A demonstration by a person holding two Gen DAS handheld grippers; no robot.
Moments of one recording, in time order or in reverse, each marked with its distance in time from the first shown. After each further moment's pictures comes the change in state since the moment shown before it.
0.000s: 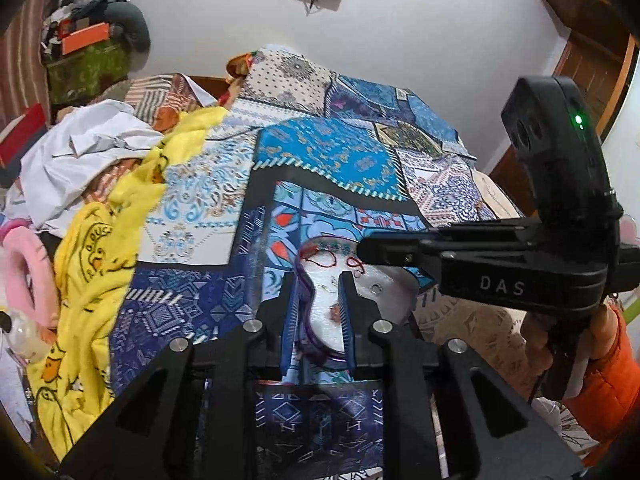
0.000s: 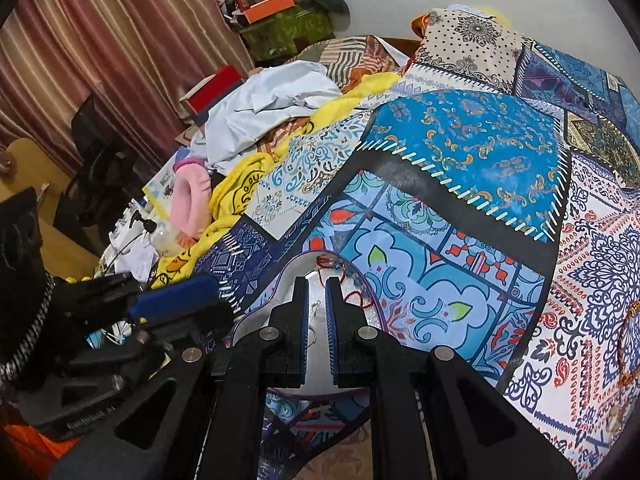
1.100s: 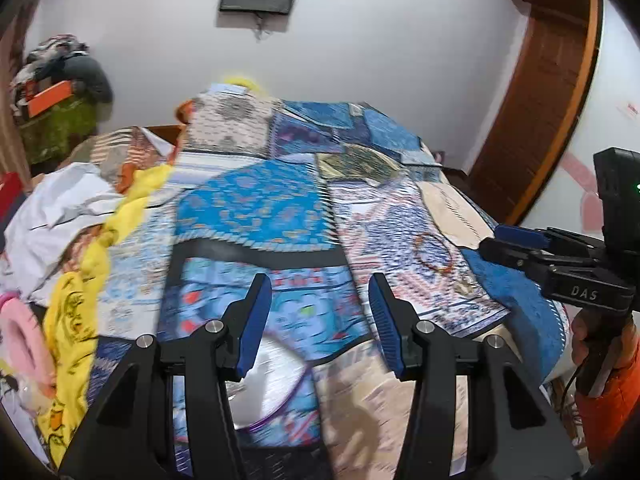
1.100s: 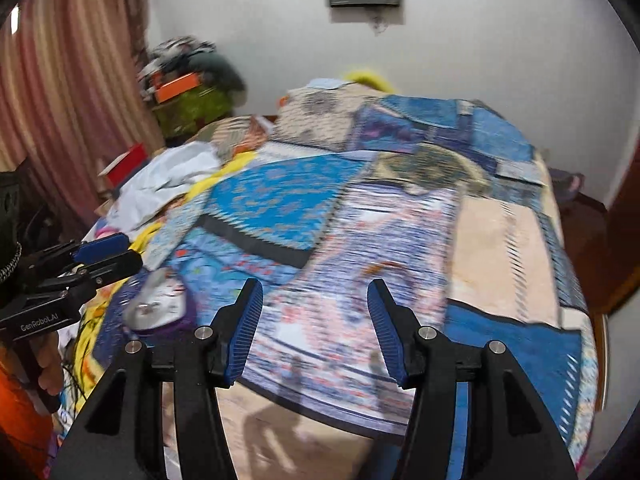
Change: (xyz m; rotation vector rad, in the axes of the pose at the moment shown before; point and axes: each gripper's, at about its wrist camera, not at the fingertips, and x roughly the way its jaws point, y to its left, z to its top) left arm 0.017 -0.112 0.048 0.161 -0.051 -0.040; right arm -0.154 -0.097 -0.060 0.139 -0.278 -0.353
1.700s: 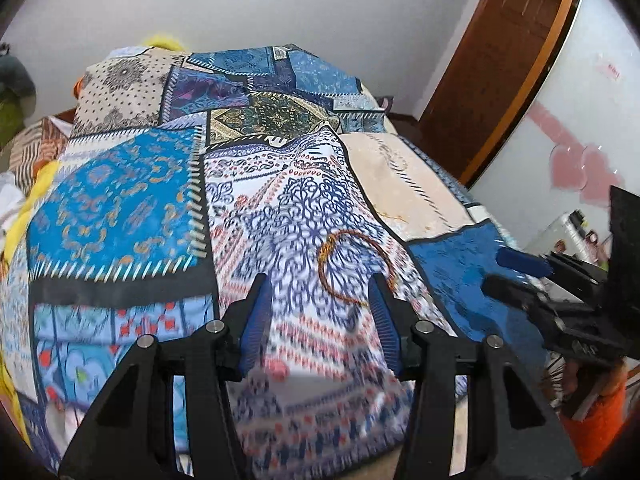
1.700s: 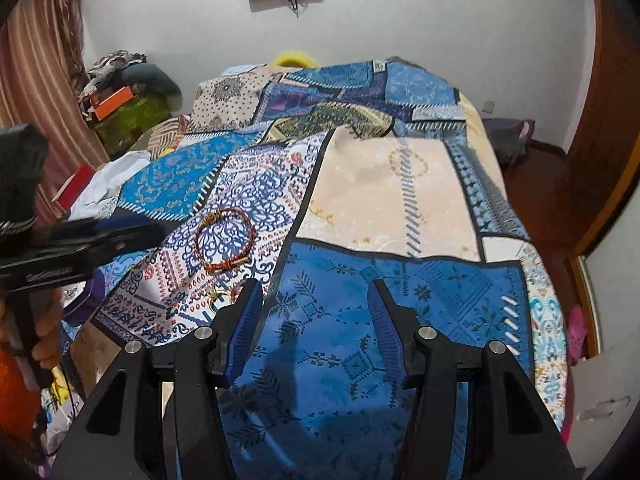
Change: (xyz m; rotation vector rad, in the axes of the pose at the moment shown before) left arm 0.134 -0.088 0.032 0.104 0.195 -0.161; right arm -0.003 -0.102 -0.046 0.148 0.050 -0.103
